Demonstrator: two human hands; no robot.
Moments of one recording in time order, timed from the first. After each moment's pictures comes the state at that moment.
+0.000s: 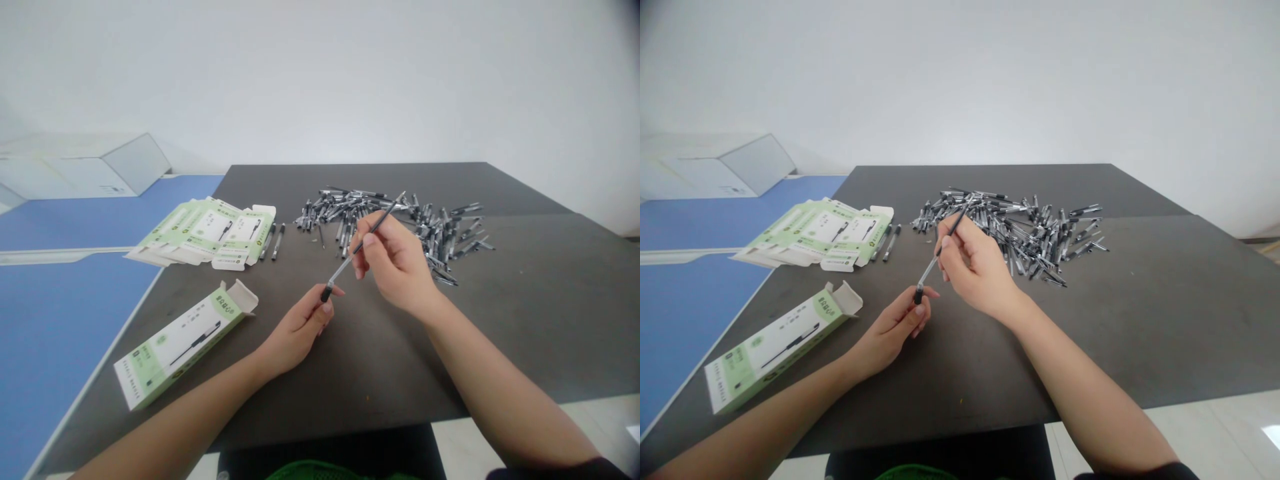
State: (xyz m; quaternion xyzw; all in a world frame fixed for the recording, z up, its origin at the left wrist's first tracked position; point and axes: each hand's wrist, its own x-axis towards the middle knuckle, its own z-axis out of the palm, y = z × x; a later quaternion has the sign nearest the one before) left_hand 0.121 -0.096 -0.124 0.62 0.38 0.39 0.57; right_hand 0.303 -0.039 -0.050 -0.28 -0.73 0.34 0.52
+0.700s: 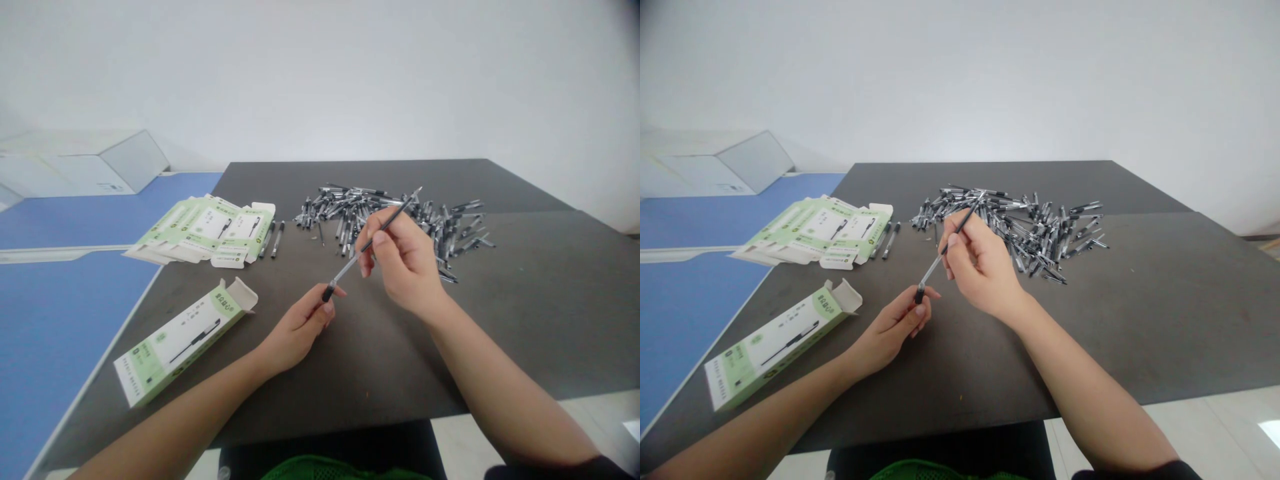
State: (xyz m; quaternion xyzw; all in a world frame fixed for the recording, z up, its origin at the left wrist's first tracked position) left_hand 0.120 -0.097 -0.124 0.62 0.36 0.38 0.58; right_hand 0.306 -0.043 -0.047 -0.26 -0.72 0.31 0.56
